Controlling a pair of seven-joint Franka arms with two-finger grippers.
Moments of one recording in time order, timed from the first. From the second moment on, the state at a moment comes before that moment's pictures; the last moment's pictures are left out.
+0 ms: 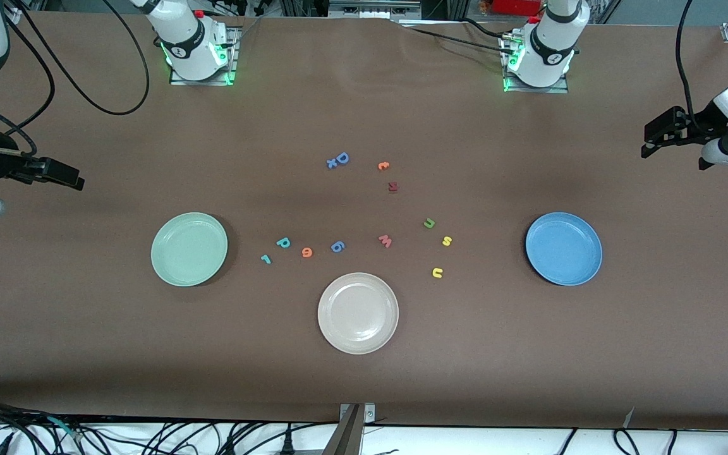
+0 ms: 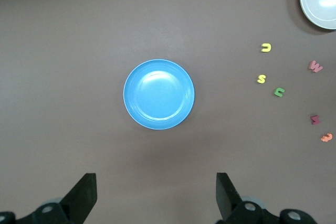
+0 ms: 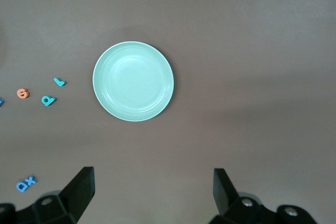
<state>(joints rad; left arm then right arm) 0.03 0.00 -0.05 -1.59 -0.01 1.57 0.19 -0.09 0.16 0.08 -1.52 0.00 1.58 0.10</state>
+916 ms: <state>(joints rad) 0.03 0.00 -0.05 -1.59 -0.01 1.57 0.18 -0.09 0.16 0.08 -1.52 0.00 1.58 0.10</state>
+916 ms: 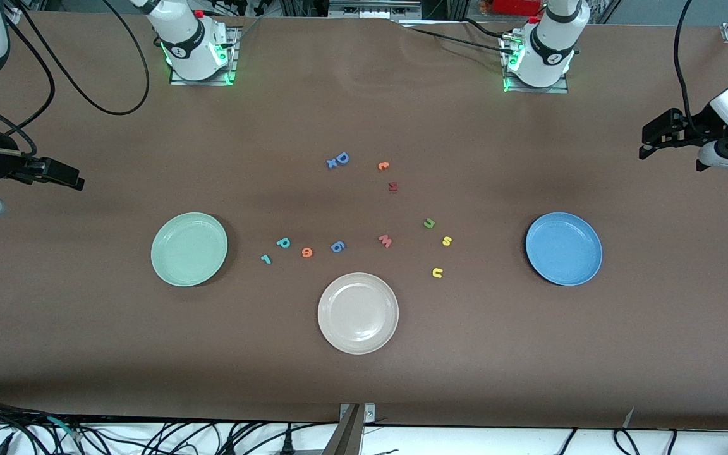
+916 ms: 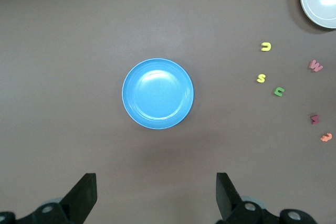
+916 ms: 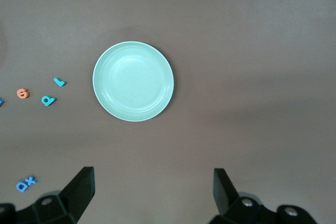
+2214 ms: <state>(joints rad) -0.06 0.09 -0.06 -1.60 -0.01 1.53 0.16 -0.09 0.16 0.08 -1.52 0.00 1.58 0.10</state>
